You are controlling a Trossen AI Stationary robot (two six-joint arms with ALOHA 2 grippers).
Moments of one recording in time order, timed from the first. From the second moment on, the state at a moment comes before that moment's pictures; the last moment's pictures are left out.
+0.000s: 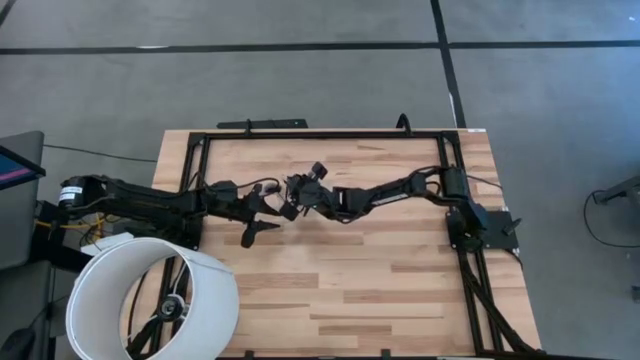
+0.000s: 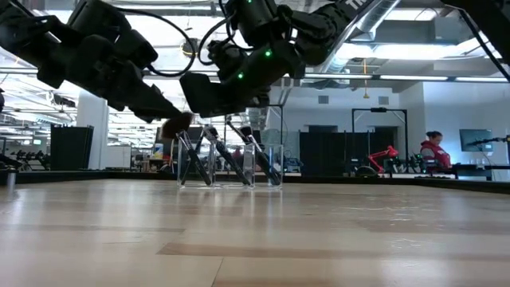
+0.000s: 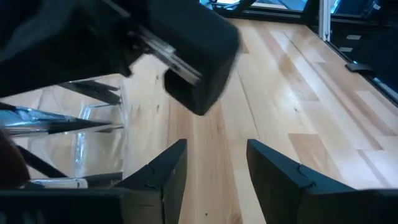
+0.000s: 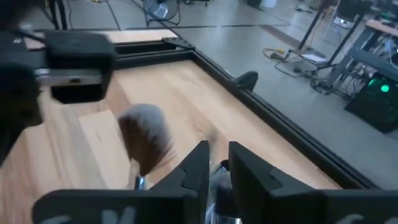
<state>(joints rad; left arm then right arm) 0.11 1.05 0.23 0.43 0.21 0.03 -0.02 2.12 1.41 0.30 0.63 0.01</state>
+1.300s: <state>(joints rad) 0.21 0.17 0.08 0.11 0.23 0.03 0.16 0.98 0.74 -0.02 0.32 -0.02</state>
